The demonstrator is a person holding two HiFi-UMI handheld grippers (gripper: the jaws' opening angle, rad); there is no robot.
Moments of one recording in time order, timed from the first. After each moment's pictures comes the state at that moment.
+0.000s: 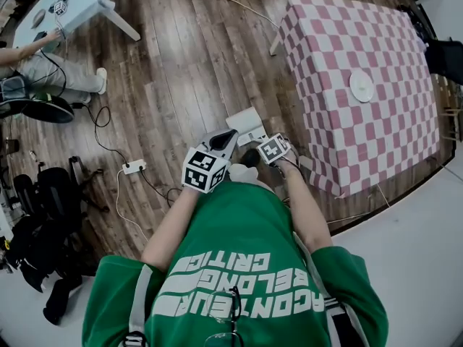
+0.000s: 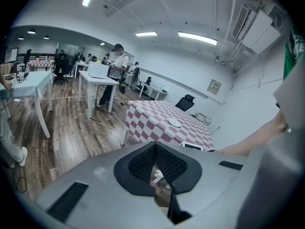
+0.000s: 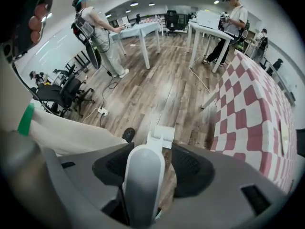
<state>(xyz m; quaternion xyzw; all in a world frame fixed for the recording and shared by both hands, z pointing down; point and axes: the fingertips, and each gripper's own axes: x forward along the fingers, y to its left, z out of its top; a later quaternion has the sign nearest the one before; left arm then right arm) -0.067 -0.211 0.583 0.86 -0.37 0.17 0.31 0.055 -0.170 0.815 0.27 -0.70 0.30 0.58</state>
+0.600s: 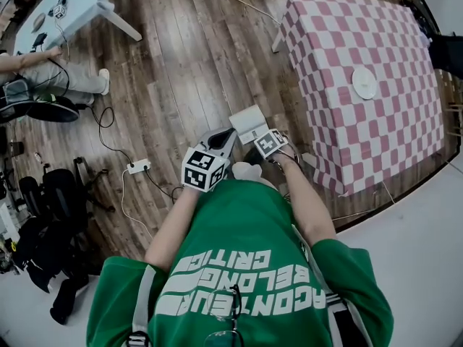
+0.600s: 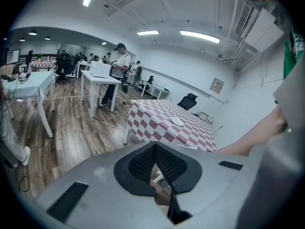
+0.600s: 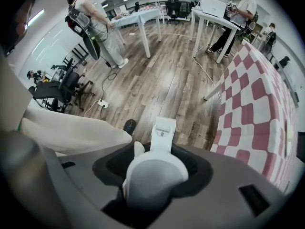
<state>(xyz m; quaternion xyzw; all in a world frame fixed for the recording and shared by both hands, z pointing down) -0.074 -0.218 0.588 0.85 -0.38 0.18 0.31 0.053 -0.164 0.841 0.24 -0.67 0.33 0.62</state>
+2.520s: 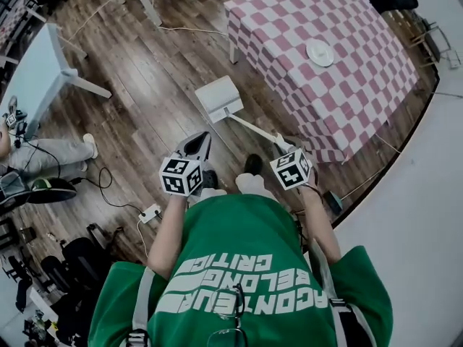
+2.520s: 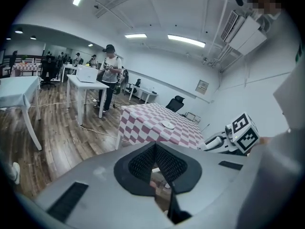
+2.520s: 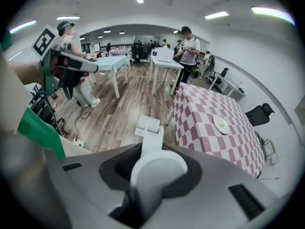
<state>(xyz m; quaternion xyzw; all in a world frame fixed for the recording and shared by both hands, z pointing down) -0.103 -0.228 0.560 0.89 -0.31 0.16 0.28 0.100 -0.137 0.620 0.51 -0.68 0.24 0.47</state>
